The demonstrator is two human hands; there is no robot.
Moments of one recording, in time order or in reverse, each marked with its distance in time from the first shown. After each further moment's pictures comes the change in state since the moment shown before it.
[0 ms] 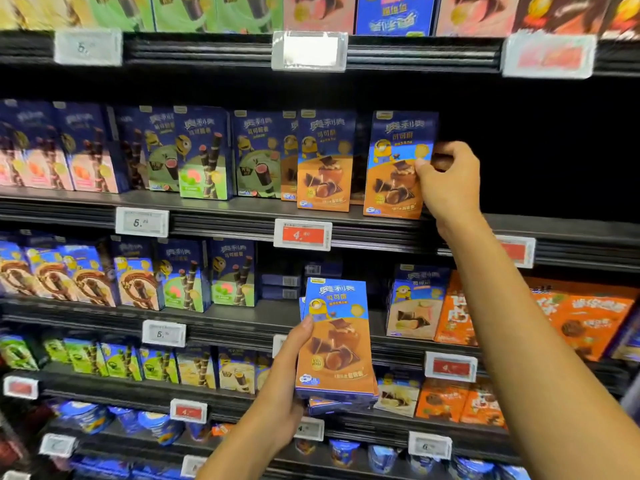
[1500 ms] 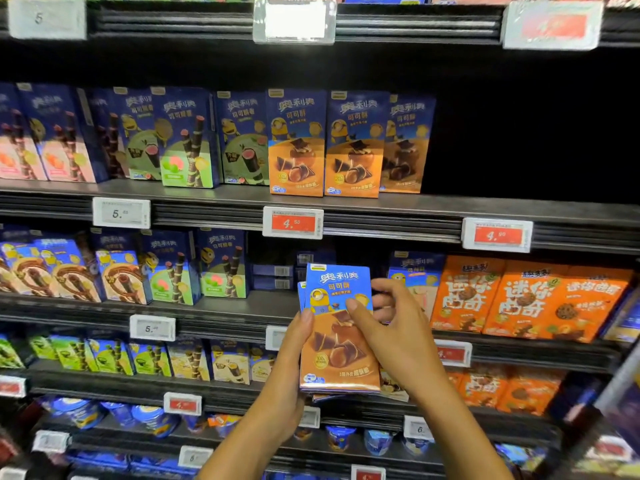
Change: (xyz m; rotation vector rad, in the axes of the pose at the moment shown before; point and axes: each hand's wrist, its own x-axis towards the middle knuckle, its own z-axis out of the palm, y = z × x) left_hand 0.006 -0.010 0.009 0.078 0.042 0.085; right_hand -0.211 0.023 -0.027 -0.153 -0.385 0.276
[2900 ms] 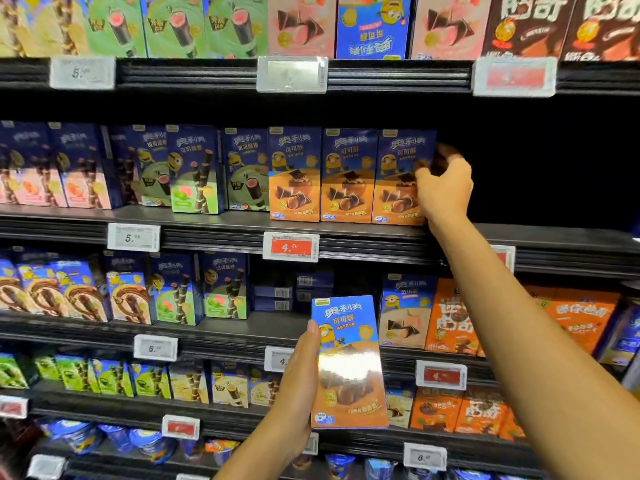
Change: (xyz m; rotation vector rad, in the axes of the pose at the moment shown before) left_hand -0.006 0.011 0.031 0.146 0.177 -0.146; right_hand 0.209 -0.075 -0.075 0.056 0.545 -0.260
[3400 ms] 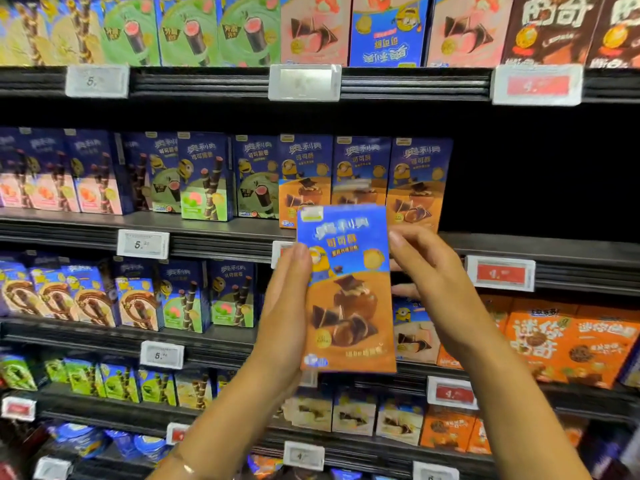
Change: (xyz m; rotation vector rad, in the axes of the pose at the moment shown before) left_hand -0.019 0.098 0.019 -0.078 -0.062 0.469; right_hand -0.141 -0.046 -0.064 0.328 -0.653 0.101
